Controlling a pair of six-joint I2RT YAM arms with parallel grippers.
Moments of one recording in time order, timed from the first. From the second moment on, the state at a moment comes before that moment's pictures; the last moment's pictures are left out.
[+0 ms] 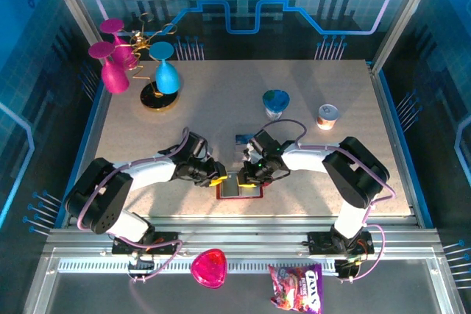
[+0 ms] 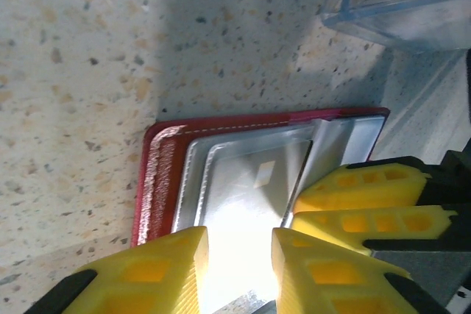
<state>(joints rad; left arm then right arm) -0.49 1.48 0.62 -0.19 0.54 -1.00 0.72 1.76 0.89 -0.31 -0.55 0.71</state>
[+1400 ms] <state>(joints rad) -0.50 1.52 0.63 -0.18 0.59 -1.00 0.72 1.73 0.89 -0.25 -0.60 0.76</state>
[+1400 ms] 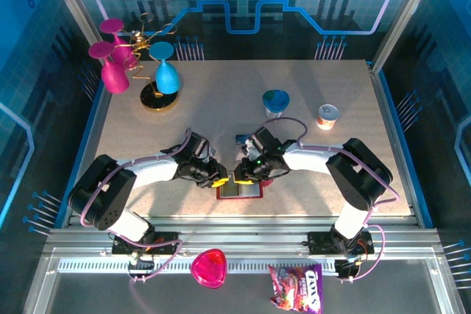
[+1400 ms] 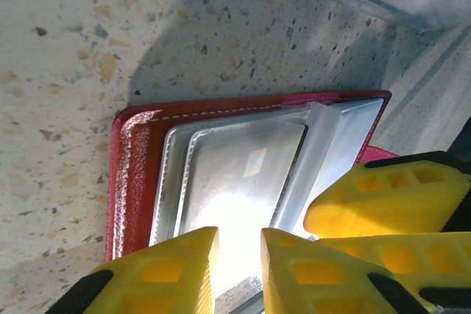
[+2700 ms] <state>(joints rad) -0.51 1.52 0.62 -0.18 0.59 -1.00 0.73 1.79 0.93 -0.25 -0.62 0.76</state>
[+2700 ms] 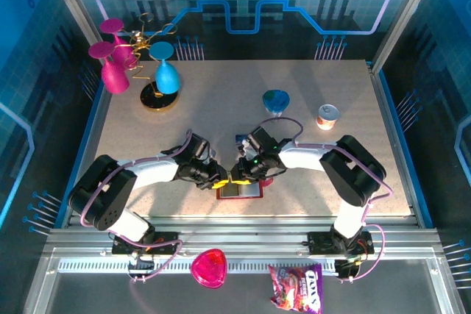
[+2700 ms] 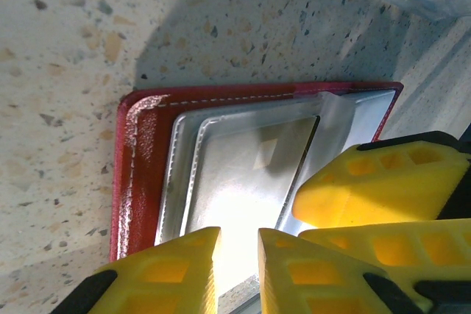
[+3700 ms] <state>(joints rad) -0.51 1.52 0.61 -0.18 0.59 -1.00 0.73 1.80 0.98 -0.38 -0.56 0.72</state>
